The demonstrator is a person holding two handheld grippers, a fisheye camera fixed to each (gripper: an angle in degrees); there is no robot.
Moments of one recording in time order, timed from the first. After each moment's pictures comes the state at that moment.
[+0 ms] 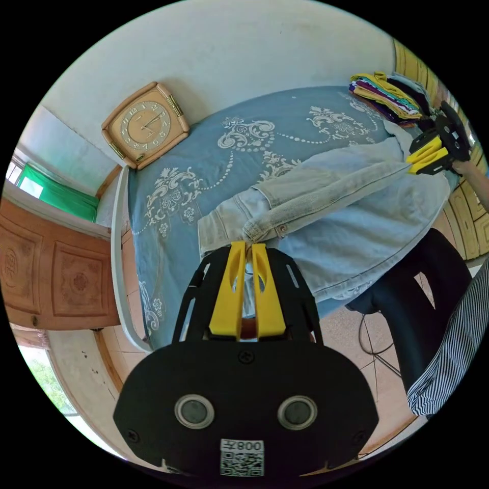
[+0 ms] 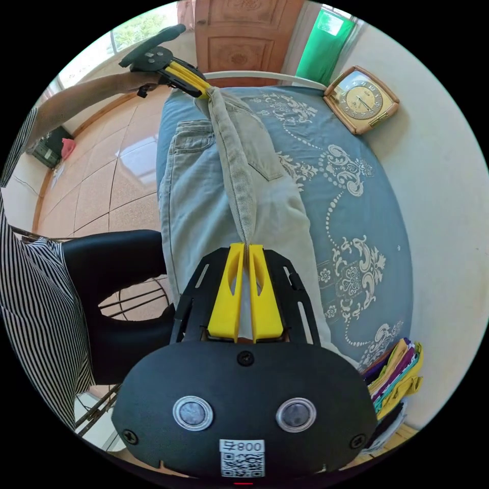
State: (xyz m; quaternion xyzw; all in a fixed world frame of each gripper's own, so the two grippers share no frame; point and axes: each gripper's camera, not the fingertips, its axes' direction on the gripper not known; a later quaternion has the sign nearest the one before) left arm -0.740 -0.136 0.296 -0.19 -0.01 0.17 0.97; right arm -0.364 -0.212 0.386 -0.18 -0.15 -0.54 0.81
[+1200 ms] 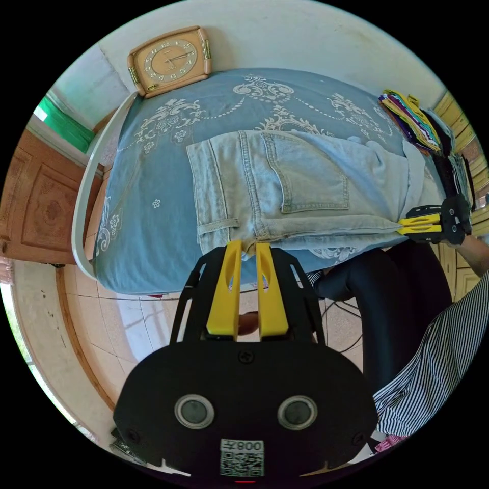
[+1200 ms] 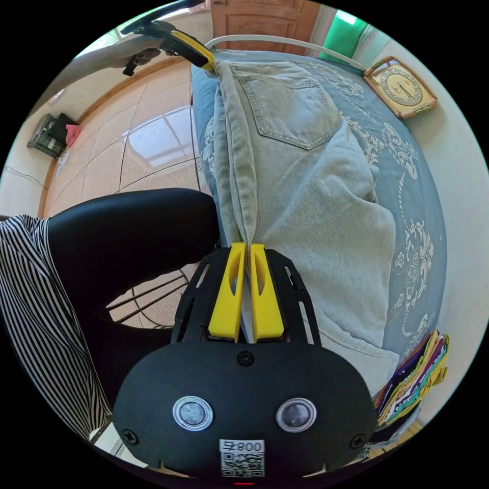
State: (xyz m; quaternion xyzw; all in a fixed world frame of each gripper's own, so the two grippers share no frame) left arm -0.805 0.090 0.205 -0.23 0.01 0.04 0.97; right arm -0.398 0.018 0.373 -0.23 -0.16 -0.54 0.80
